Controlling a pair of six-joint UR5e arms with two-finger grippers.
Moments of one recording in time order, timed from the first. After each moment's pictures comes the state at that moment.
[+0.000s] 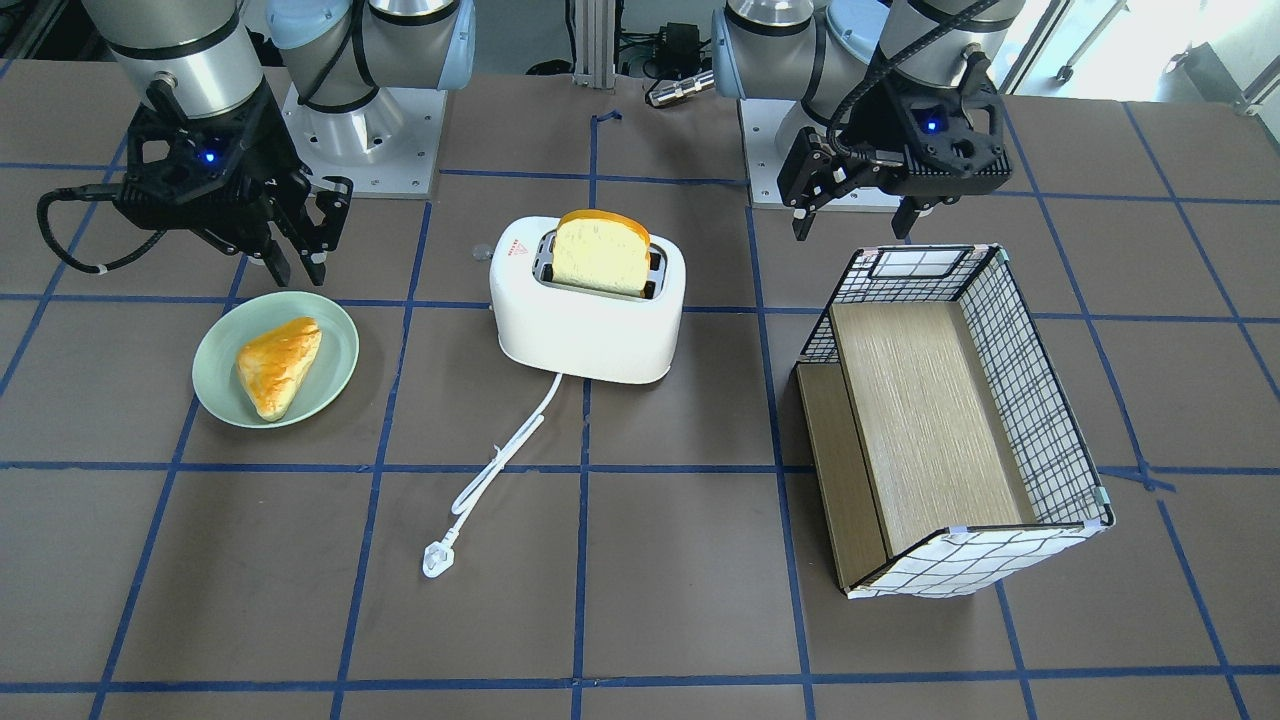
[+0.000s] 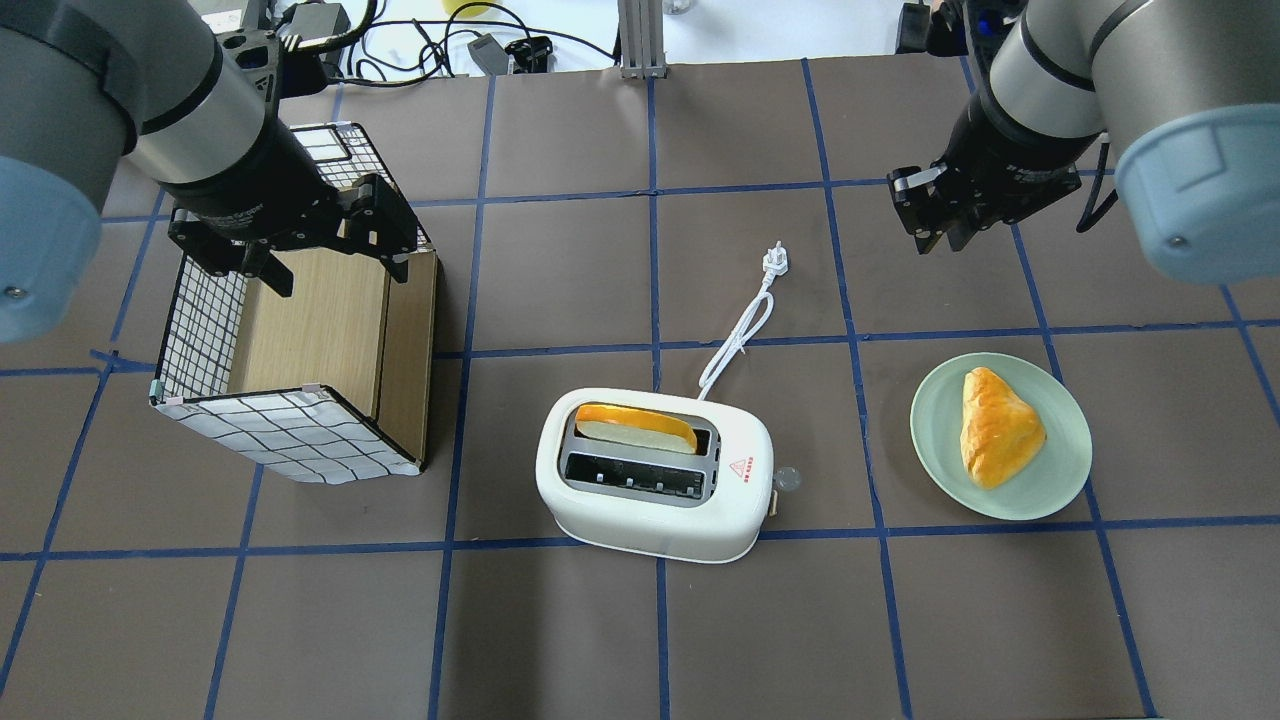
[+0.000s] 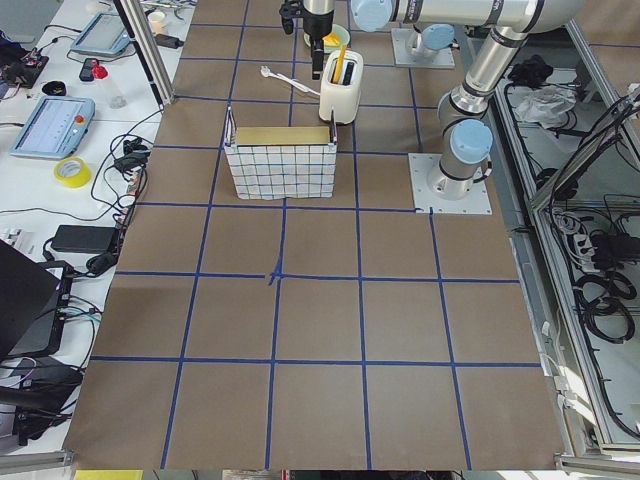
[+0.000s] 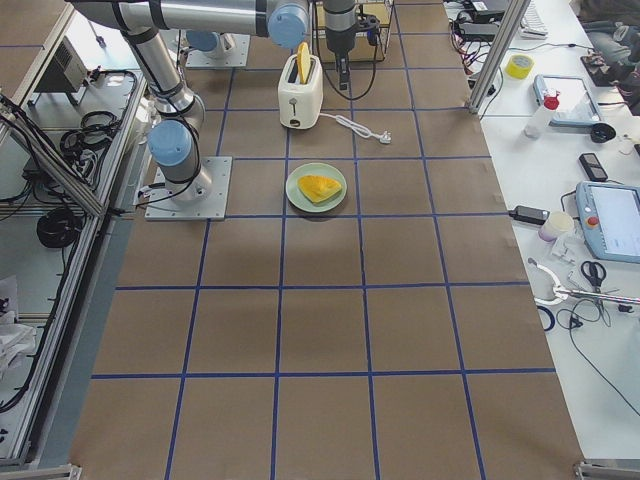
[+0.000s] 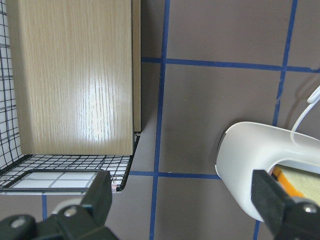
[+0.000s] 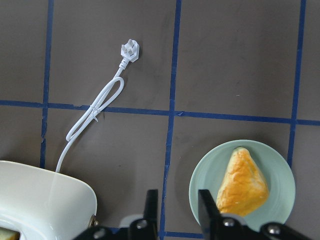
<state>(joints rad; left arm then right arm) -1.58 -1.47 -1.67 -1.53 1.55 -0.09 1.55 -1.63 1.69 -1.75 -1.56 -0.10</state>
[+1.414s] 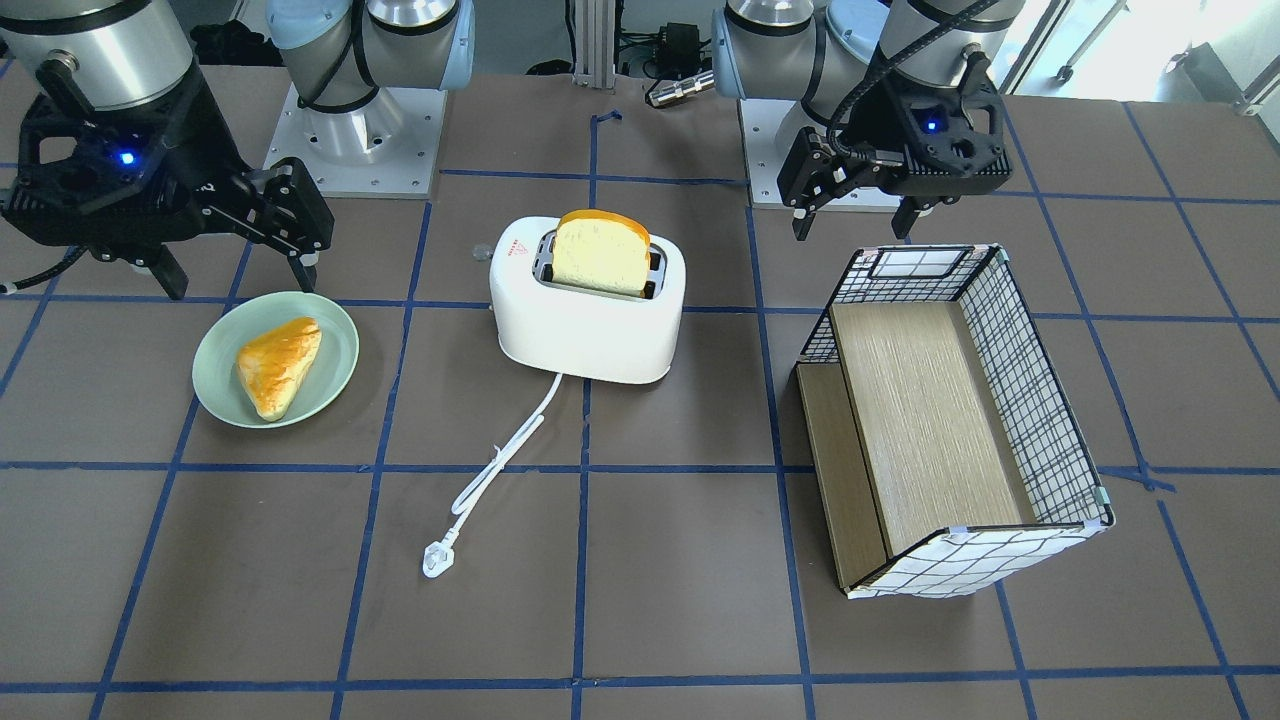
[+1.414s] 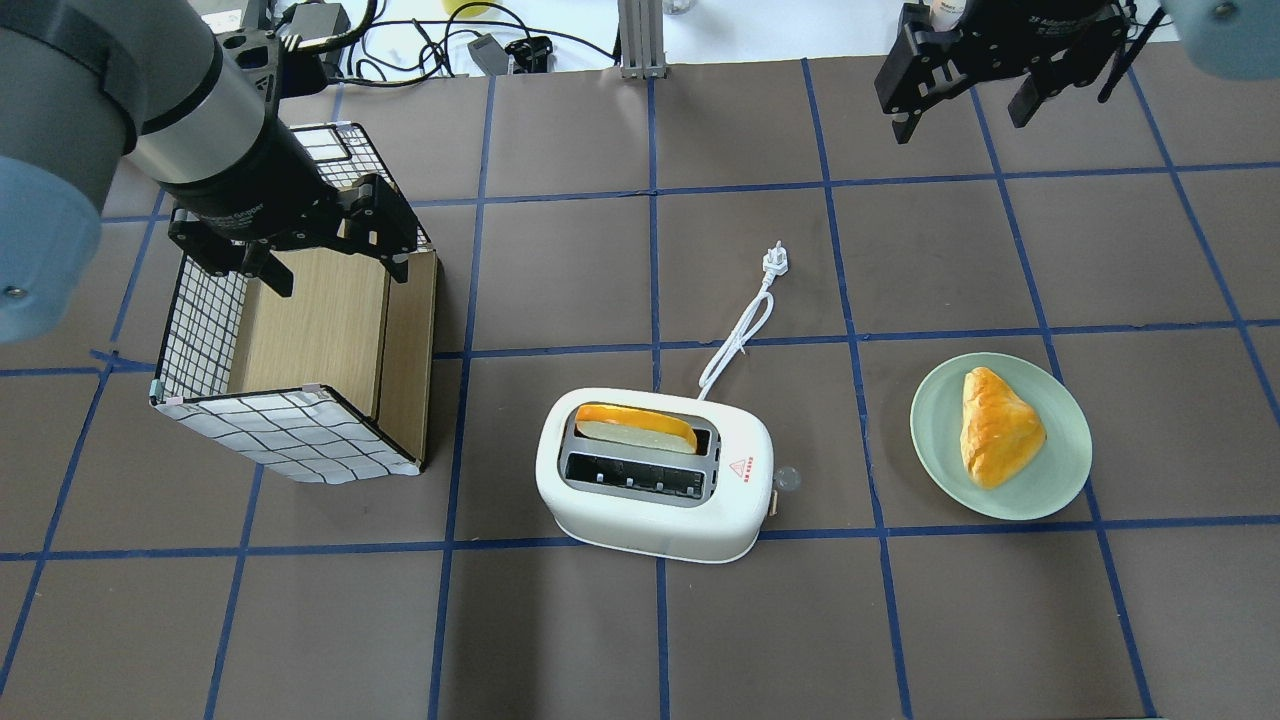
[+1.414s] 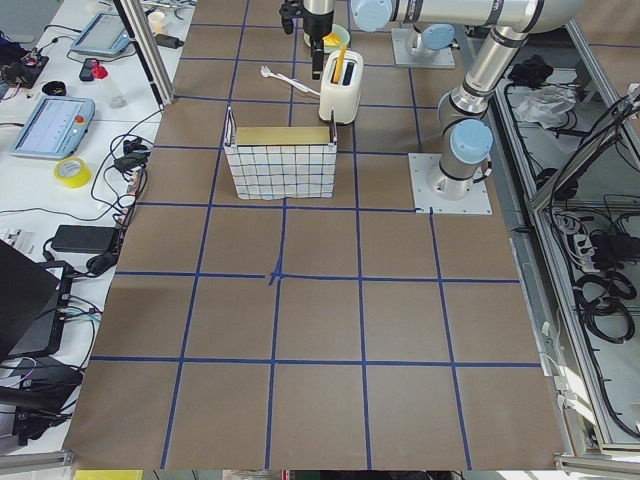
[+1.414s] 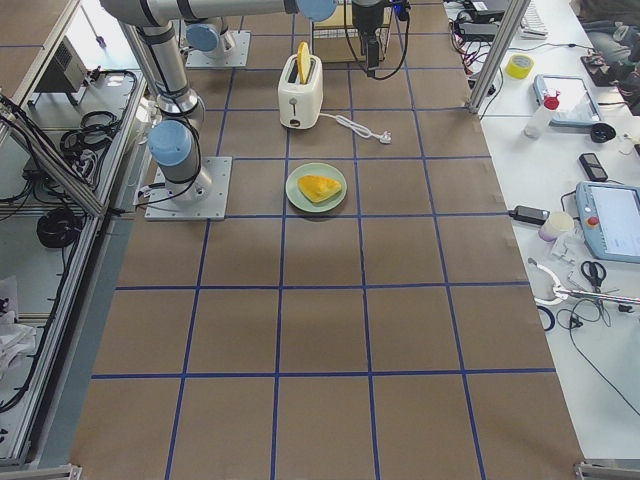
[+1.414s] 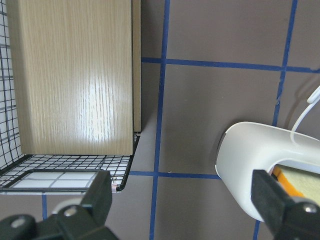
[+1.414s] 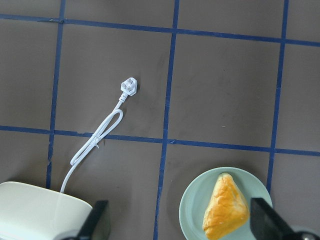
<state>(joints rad) -1.58 -1.47 -1.67 -1.53 1.55 -0.09 1.56 -1.51 1.44 -1.63 -1.57 -0.10</state>
